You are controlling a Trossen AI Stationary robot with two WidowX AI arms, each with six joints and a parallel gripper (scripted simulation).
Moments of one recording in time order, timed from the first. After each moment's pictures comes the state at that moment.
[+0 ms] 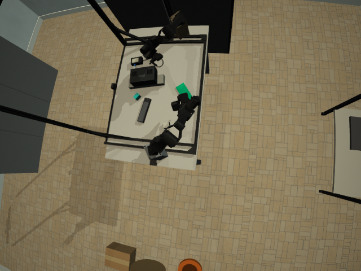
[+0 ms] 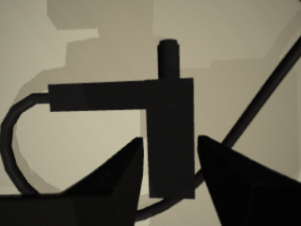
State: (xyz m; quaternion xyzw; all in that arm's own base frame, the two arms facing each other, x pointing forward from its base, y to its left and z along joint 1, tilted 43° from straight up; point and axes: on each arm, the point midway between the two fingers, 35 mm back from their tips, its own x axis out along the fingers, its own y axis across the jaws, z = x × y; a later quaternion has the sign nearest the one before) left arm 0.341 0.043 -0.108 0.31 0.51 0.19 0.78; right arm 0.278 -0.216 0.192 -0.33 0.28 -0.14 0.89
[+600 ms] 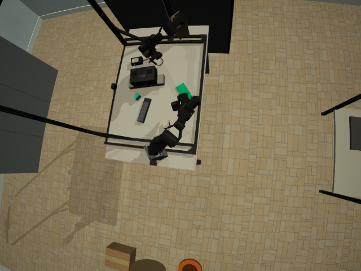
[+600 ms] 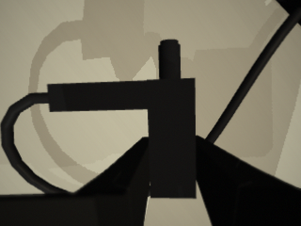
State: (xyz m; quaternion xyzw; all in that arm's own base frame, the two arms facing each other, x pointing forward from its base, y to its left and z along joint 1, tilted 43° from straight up) left arm 0.334 0.031 -0.098 0.31 0.52 0.19 0.77; right arm 0.278 -0.216 0.192 -0.33 0.28 -0.14 0.89
